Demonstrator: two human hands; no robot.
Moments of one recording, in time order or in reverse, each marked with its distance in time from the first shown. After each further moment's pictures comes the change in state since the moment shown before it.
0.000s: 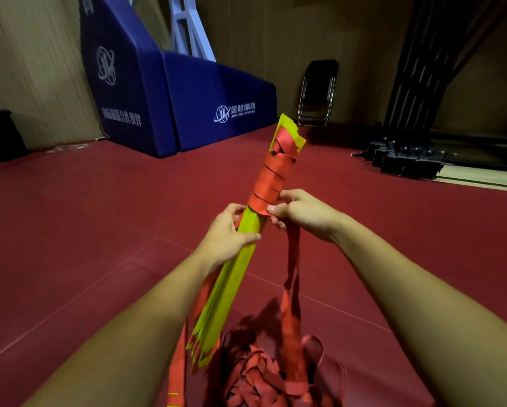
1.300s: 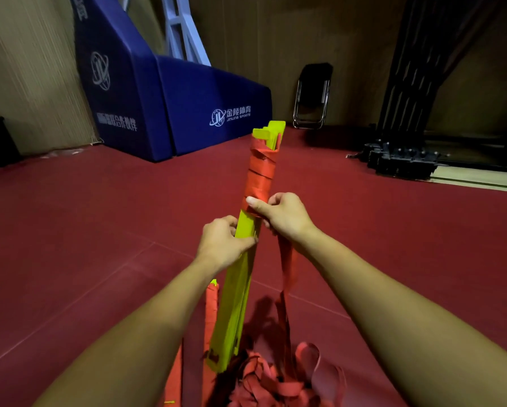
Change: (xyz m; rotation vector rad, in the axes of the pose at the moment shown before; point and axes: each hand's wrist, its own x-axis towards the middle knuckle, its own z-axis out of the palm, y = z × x) left_hand 0.004 -0.005 0.008 0.336 0.135 -0.061; right_hand 0.015 0.007 0.026 -0.119 0.435 -0.003
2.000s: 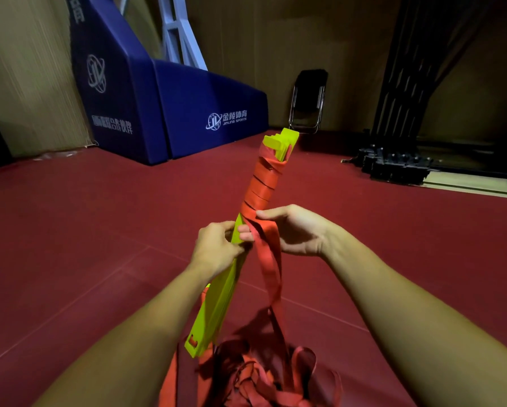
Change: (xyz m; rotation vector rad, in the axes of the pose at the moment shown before) left_hand -0.001 -0.006 -0.006 -0.046 -0.034 0.085; right_hand -0.006 -0.006 -0.031 0.752 -0.671 0.526
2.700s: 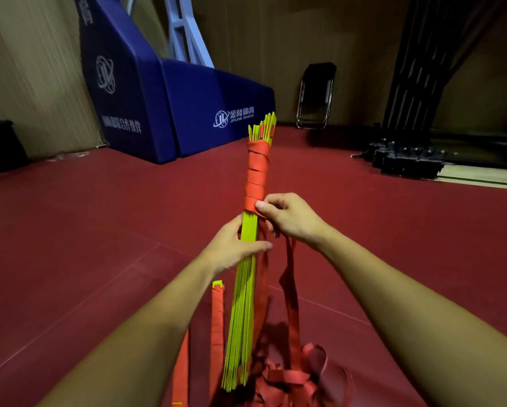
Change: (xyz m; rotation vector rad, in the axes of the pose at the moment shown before) left_hand -0.001 0.006 0.000 -0.417 -0.259 0.059; right_hand 0.019 0.008 0.004 -1.007 0.387 -0.607
